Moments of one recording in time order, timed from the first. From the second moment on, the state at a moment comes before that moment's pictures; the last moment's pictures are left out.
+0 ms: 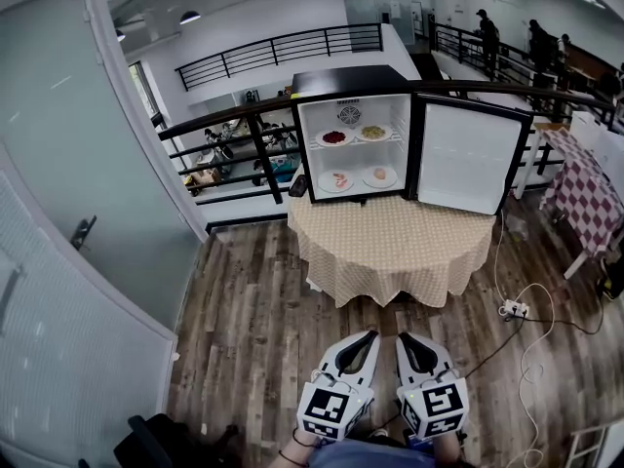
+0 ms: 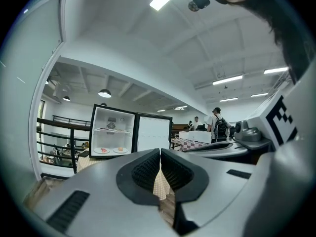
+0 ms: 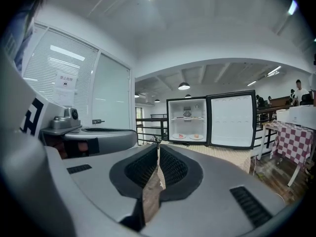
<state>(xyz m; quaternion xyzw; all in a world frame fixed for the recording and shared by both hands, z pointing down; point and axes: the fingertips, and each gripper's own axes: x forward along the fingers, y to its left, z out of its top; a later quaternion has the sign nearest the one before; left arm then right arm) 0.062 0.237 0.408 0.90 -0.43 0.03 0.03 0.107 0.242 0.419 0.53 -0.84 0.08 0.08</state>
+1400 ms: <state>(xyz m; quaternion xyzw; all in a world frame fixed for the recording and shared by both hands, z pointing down) -0.013 -0.059 0.409 0.94 -0.35 0.04 0.03 0.020 -0.048 0.433 0.57 -0.81 0.12 0.09</state>
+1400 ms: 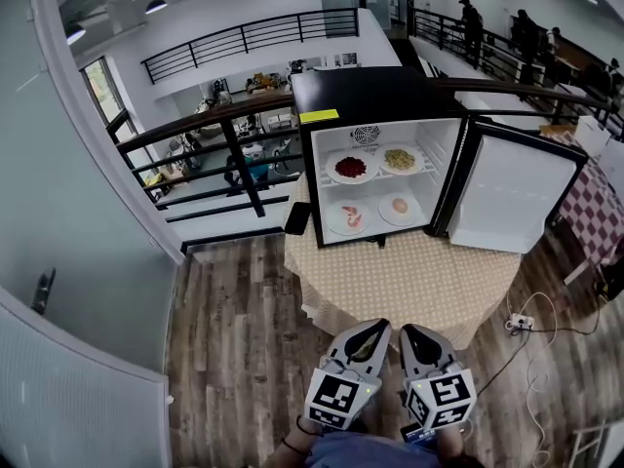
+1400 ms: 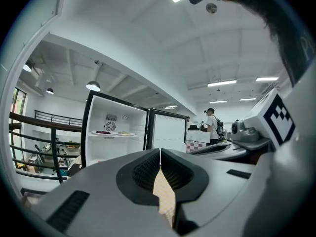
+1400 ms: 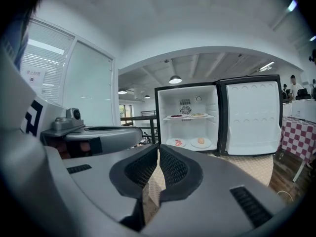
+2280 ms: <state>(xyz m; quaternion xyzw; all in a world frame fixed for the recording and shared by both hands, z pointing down) -0.030 -0.118 0.433 0.94 -0.33 0.05 0.06 0.007 -0.108 0.455 0.58 -0.79 0.15 0.11</state>
